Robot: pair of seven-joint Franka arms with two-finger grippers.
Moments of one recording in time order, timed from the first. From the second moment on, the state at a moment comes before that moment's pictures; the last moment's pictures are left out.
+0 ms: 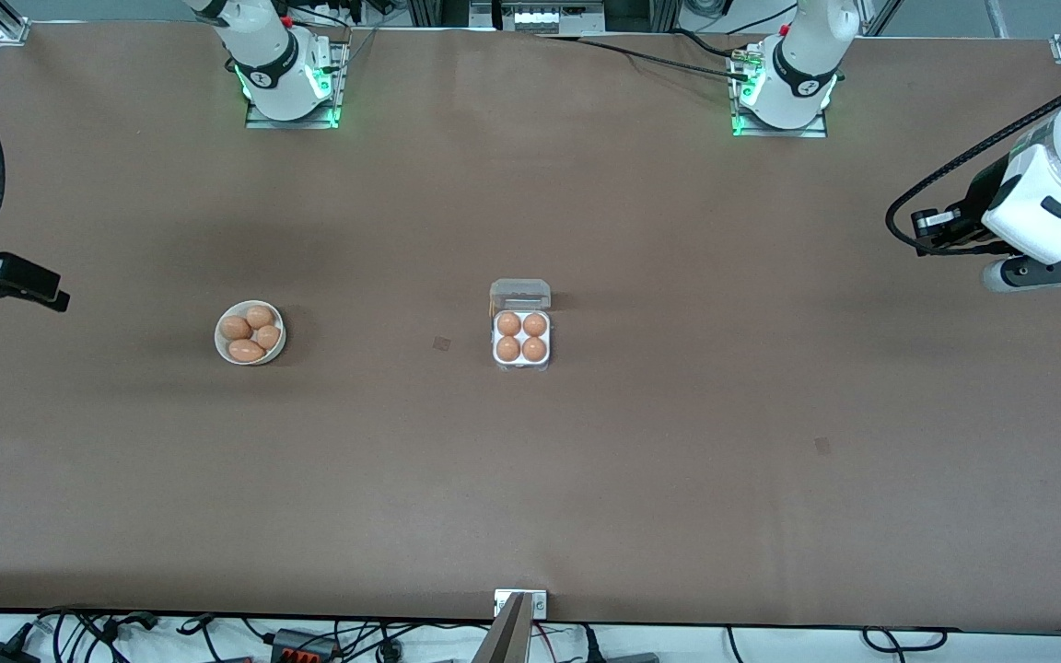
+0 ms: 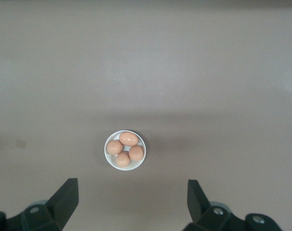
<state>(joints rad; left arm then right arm) 0.04 0.11 -0.15 -1.49 0.01 1.48 -0.24 0.00 0.24 -0.04 -1.33 -0.01 1.59 -0.04</state>
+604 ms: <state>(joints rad) 0.04 0.11 -0.17 -1.49 -0.02 1.46 -0.24 0.00 0.00 -0.04 -1.69 -0.01 1.71 -0.04</state>
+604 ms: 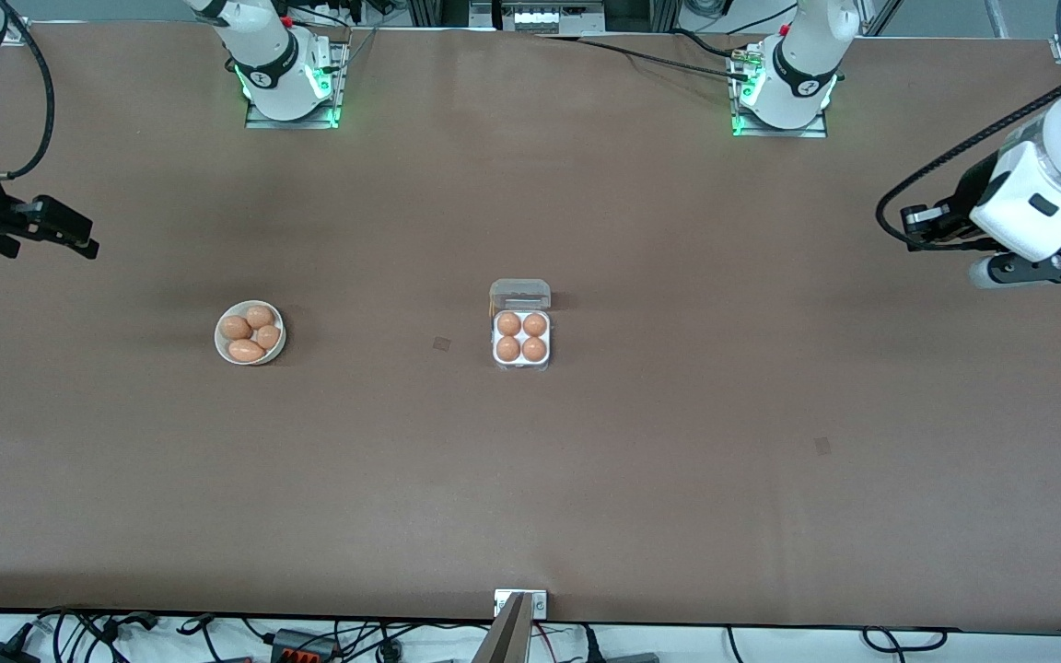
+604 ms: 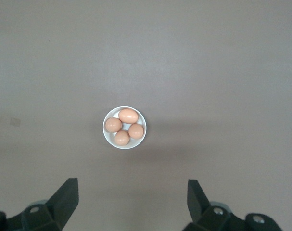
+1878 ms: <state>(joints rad) -0.13 0.19 -0.18 -1.49 -0.23 1.57 -0.24 0.00 -0.01 -0.03 -1.69 -0.02 1.70 -0.04</state>
